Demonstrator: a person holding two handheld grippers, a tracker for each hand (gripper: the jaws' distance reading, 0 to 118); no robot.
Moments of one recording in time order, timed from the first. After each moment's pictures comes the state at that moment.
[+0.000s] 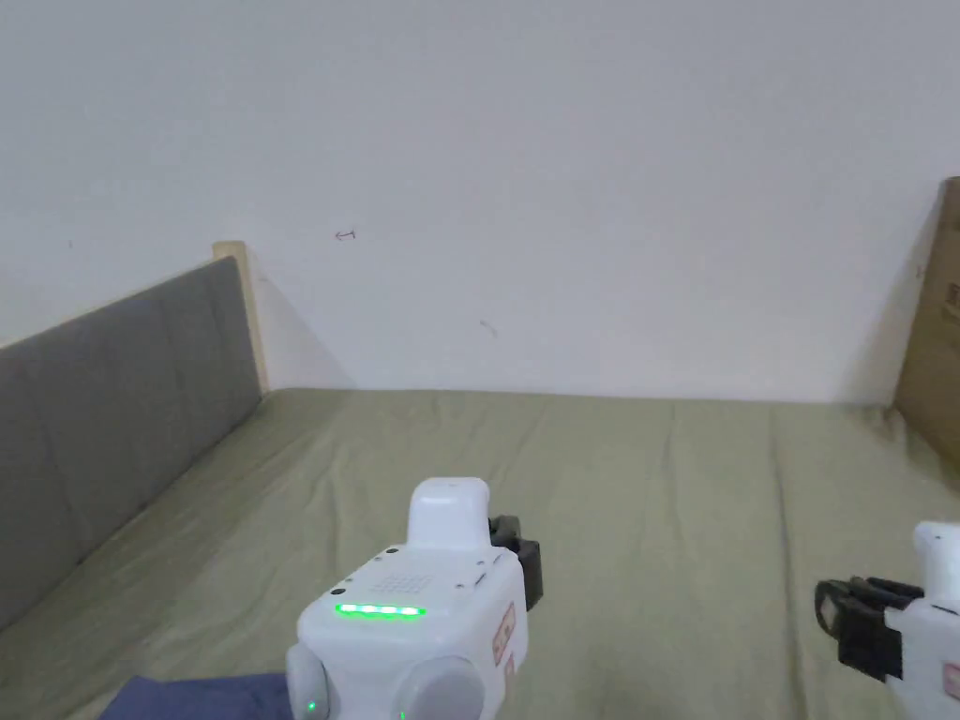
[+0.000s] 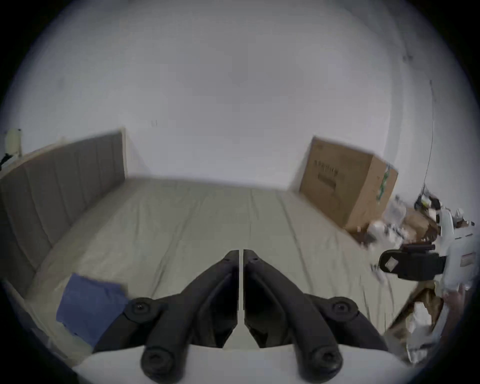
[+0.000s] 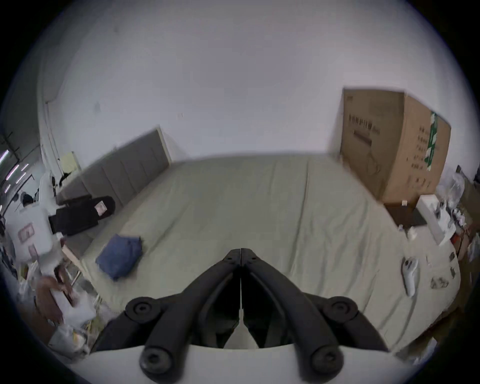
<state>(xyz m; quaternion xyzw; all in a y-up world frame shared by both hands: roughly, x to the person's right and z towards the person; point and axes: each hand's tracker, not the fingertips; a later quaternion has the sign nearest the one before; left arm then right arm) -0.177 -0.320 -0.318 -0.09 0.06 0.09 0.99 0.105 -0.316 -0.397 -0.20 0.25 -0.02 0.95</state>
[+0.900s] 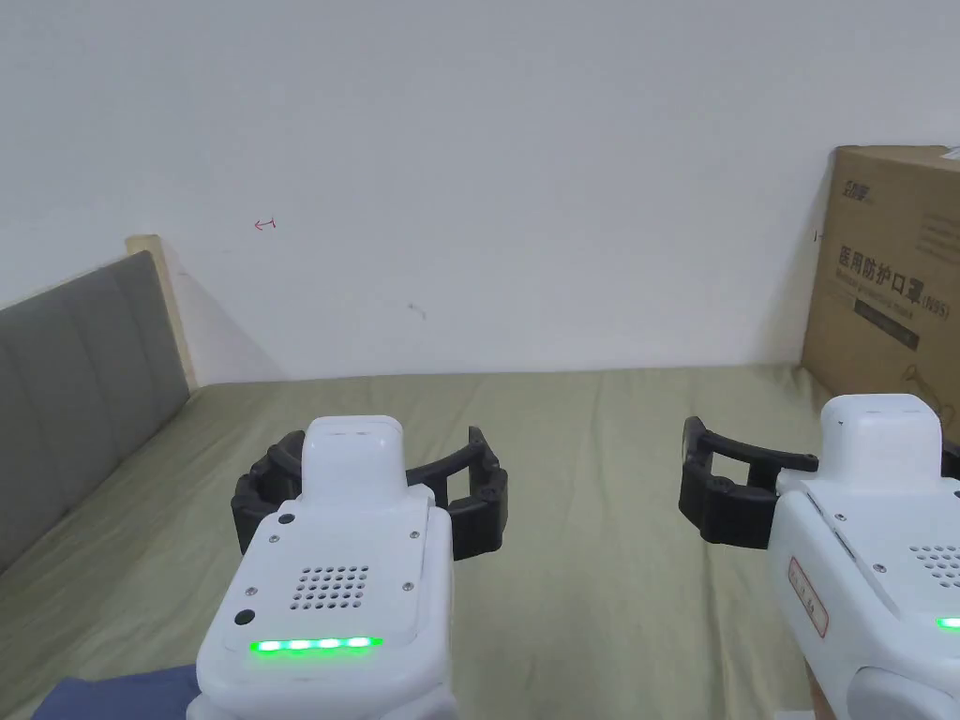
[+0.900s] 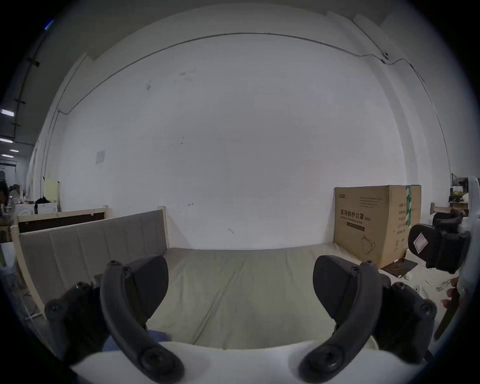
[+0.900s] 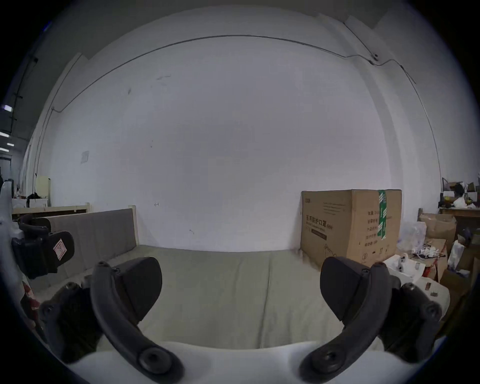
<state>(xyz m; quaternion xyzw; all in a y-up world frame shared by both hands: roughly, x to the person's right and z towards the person) -0.136 -0.299 -0.278 0.02 0.16 -0.02 0.99 0.094 -0.299 -0.356 0.02 0.13 -0.01 0.99</state>
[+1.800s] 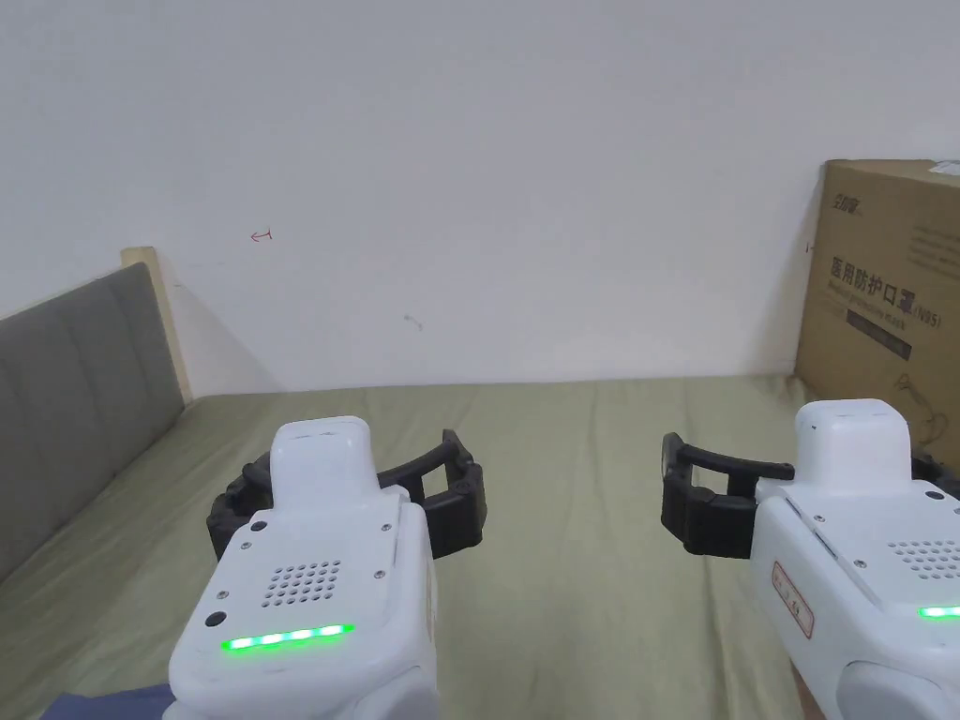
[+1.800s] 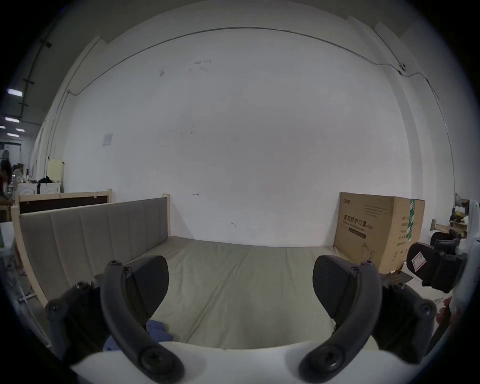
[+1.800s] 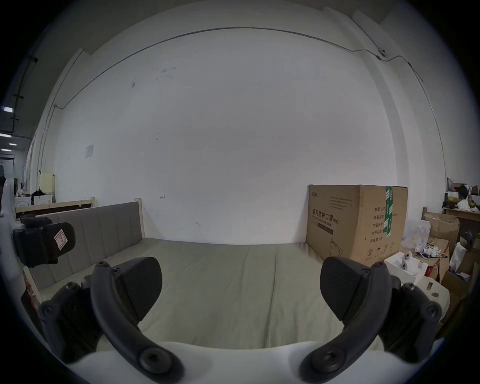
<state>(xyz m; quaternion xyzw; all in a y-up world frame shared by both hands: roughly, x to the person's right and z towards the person) -0.152 -0.290 -0.272 0.01 0.18 0.02 0.98 0.079 -0.298 -0.352 -0.01 0.15 0.00 0.99</state>
